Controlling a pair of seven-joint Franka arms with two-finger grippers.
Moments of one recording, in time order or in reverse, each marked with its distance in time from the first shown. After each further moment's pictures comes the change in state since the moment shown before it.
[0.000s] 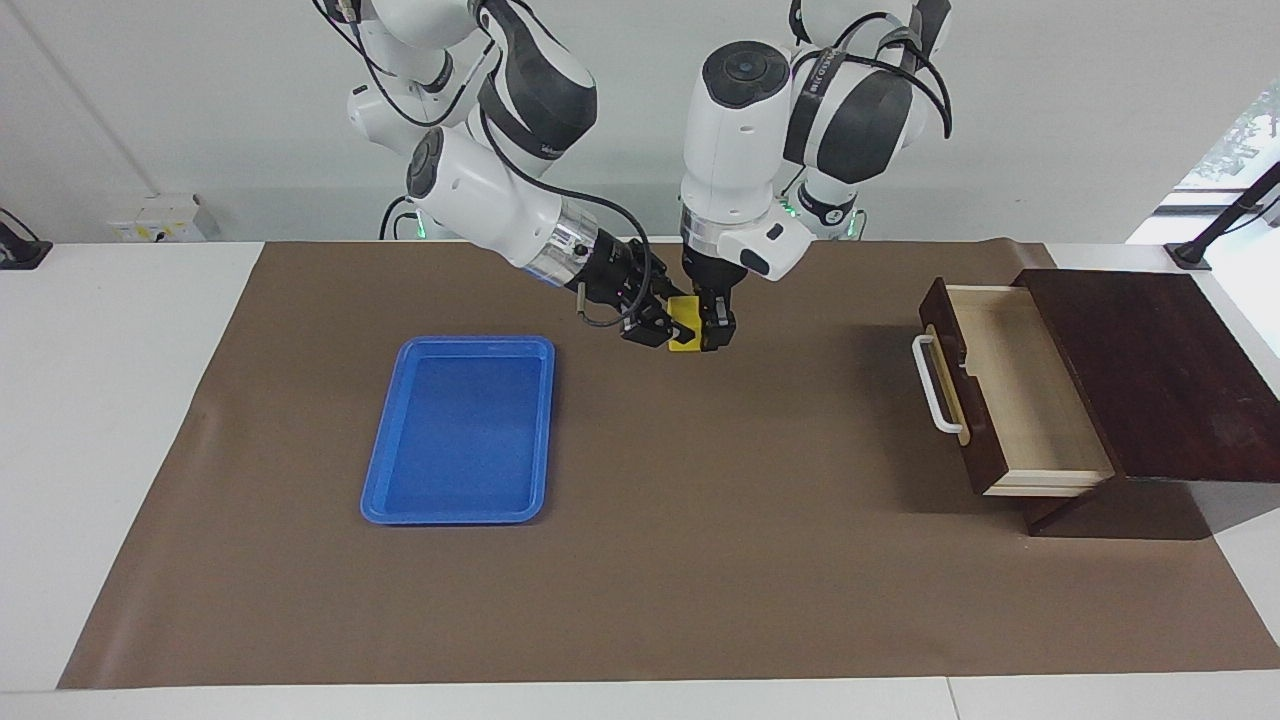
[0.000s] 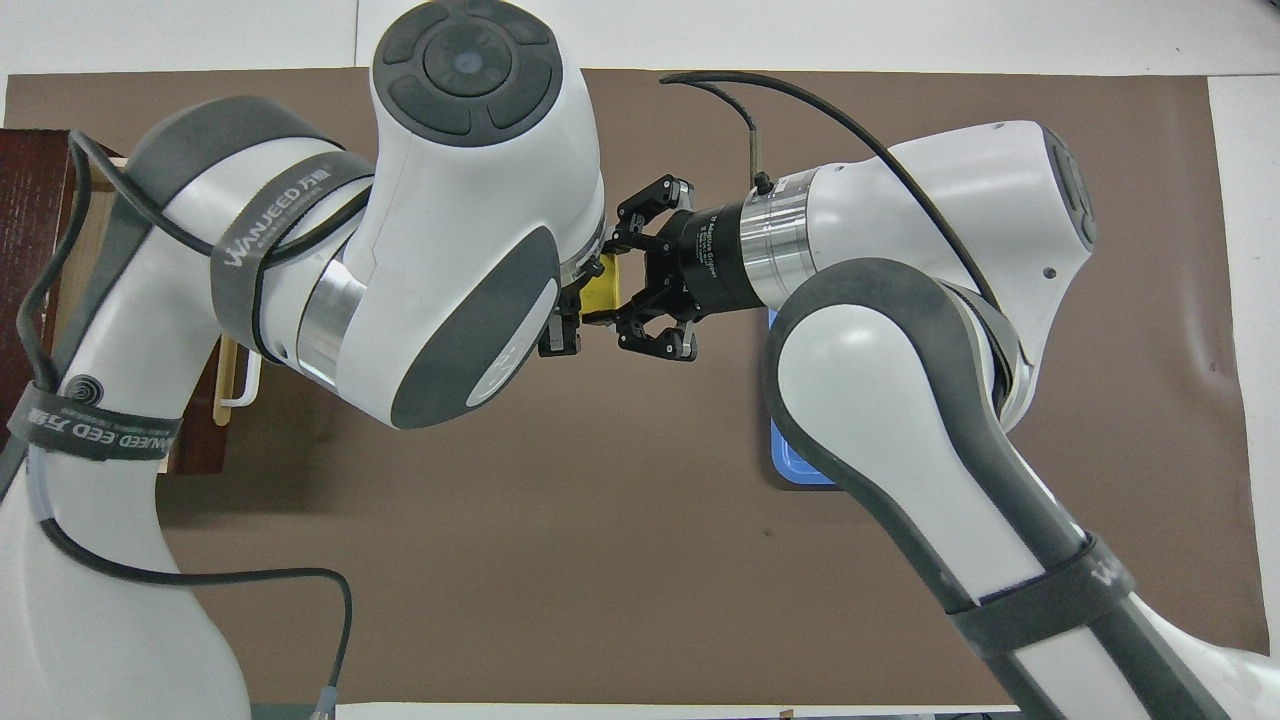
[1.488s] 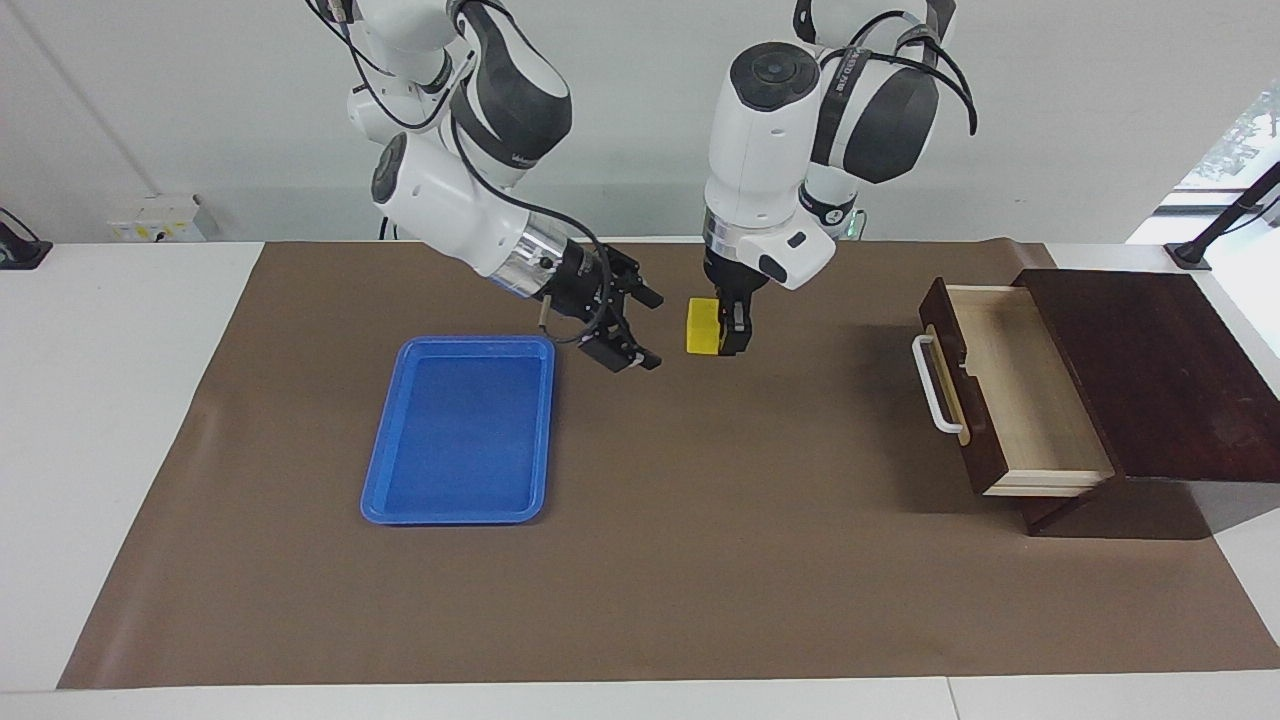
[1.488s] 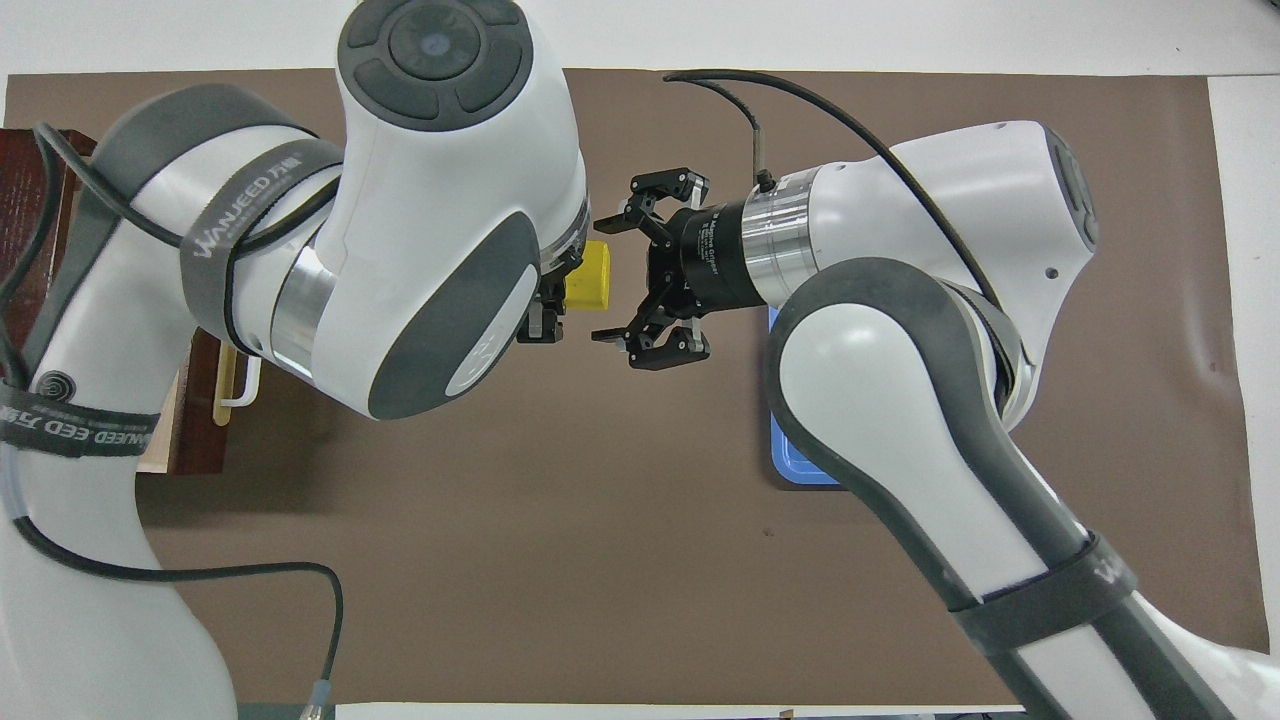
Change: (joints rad) left arm 0.048 -0.001 0.014 0.011 0.005 -0.040 0.199; right arm -0.088 0.000 -0.011 0.001 -0.001 0.007 0.029
